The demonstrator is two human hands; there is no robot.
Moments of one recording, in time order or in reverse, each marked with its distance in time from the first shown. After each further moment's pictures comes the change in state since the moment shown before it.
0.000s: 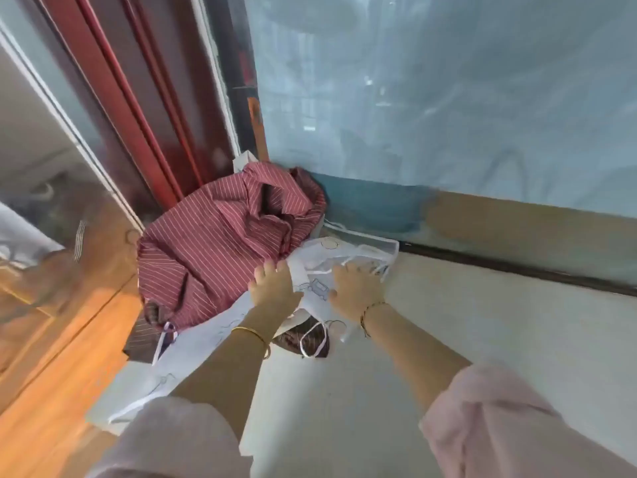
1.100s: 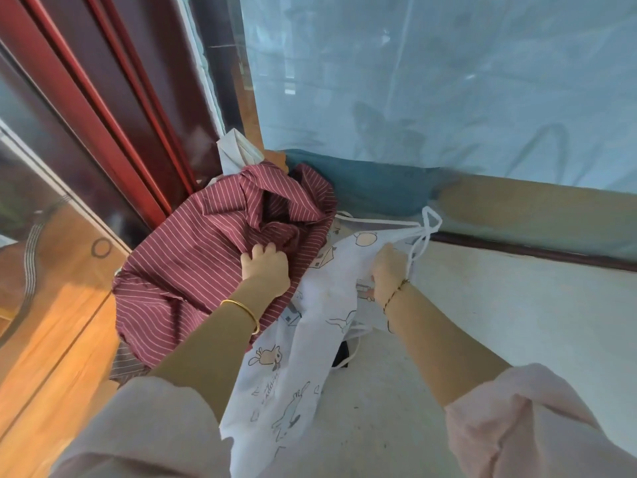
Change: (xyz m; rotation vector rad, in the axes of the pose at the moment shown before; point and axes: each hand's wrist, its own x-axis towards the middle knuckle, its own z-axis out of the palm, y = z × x) left_hand 0.098 -0.040 -0.008 0.240 -0.190 0.191; right_hand 0.082 0.004 0.008 1.474 0.227 1.016
